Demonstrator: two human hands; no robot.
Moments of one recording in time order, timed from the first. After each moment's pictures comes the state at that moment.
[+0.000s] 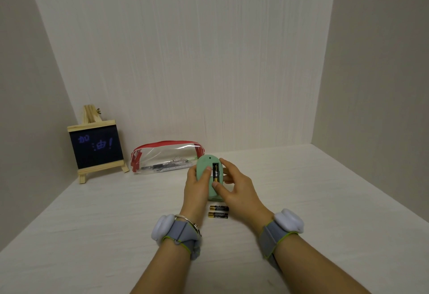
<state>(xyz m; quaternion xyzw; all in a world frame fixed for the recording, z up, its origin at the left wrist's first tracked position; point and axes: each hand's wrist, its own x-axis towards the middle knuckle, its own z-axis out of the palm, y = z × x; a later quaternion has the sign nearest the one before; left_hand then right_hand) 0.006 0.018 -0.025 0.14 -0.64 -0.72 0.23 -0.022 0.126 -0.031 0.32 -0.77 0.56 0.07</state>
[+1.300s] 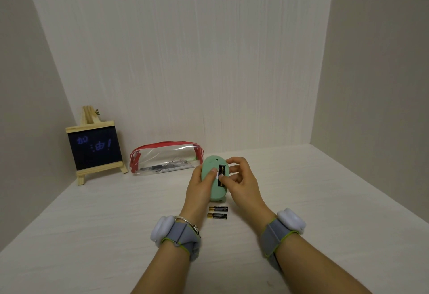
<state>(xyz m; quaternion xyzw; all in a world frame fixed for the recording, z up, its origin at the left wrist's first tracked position) 0.014 0.025 -0.017 0.12 -0.65 -0.73 0.20 -0.030 0.125 -0.029 0.23 -0.67 0.70 0.05</state>
